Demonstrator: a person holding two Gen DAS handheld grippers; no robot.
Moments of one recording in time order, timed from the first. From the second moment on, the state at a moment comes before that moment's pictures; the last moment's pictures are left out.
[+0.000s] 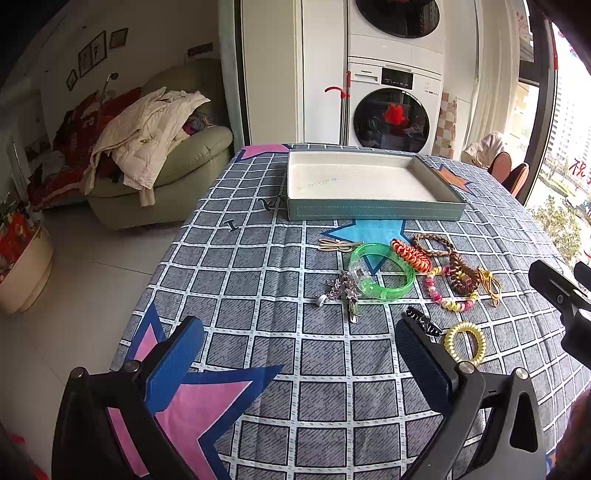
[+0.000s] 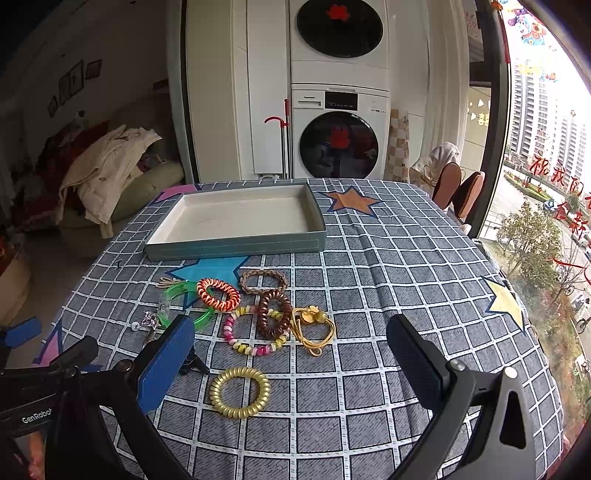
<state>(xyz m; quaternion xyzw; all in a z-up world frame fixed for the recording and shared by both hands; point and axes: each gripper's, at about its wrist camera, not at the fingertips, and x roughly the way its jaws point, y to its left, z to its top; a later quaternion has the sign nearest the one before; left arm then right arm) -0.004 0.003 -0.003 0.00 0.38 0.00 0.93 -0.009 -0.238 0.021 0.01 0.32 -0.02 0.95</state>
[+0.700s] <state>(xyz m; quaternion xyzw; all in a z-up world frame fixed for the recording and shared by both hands) -0.003 0.002 -0.006 0.01 0.38 0.00 0.93 -0.009 -0.238 0.020 0.02 0.32 -0.01 0.95</state>
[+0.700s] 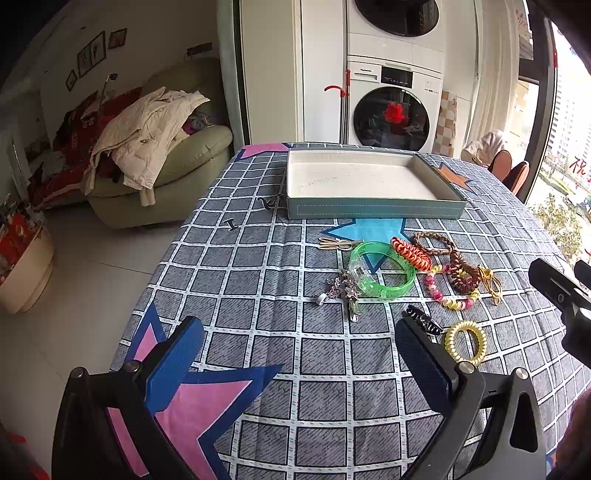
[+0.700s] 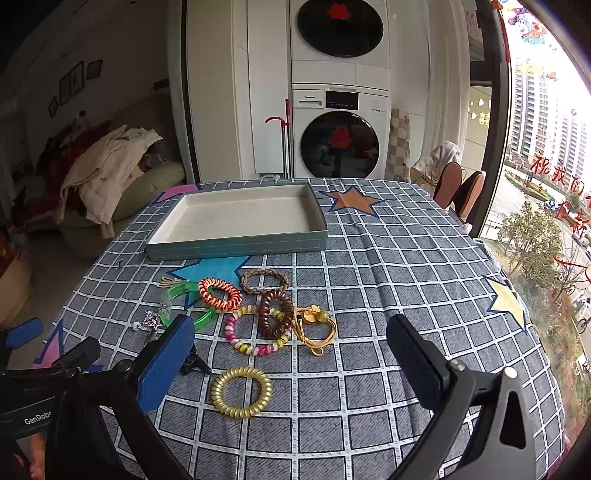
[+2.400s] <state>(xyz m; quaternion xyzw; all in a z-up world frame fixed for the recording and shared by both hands) -0.003 -0.004 -0.008 0.01 0.38 0.00 0.92 -0.007 -0.237 0.016 0.02 0.32 -0.01 0.95</state>
